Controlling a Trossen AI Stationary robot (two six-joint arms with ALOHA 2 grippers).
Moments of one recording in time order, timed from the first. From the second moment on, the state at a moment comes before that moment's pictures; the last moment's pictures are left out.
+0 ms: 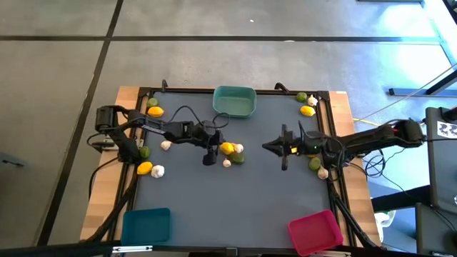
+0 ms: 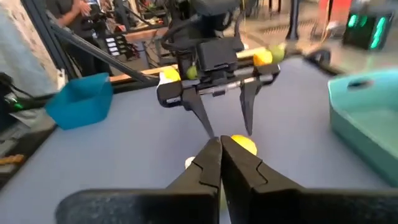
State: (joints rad) left arm 0.16 1.68 0.76 0.17 0.07 0.14; right arm 0.06 1.04 0.26 0.66 0.13 0.15
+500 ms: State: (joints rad) left arm 0.19 1.71 0.76 0.21 0.07 0.17; right arm 0.08 1.07 0.26 0.78 0.19 0.04
